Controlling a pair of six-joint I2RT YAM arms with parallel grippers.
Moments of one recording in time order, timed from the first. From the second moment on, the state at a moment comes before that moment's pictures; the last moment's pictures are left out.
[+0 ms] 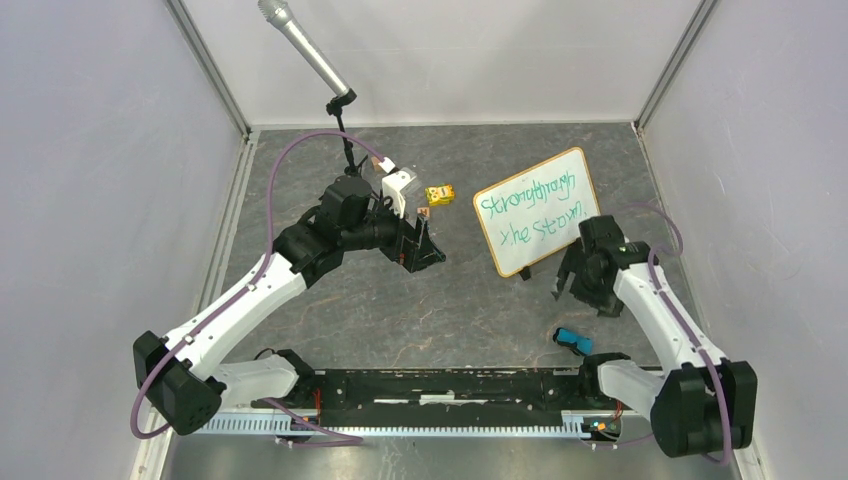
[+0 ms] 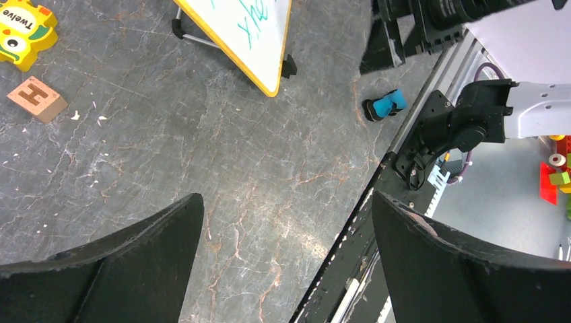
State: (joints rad) left arm -0.67 1.15 1.07 -0.42 0.42 -0.21; right arm 0.12 1.11 0.77 -0.95 0.11 0.49
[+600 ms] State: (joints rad) left arm -0.67 1.15 1.07 -0.42 0.42 -0.21; right arm 0.12 1.05 0.53 -1.03 0.13 0.88
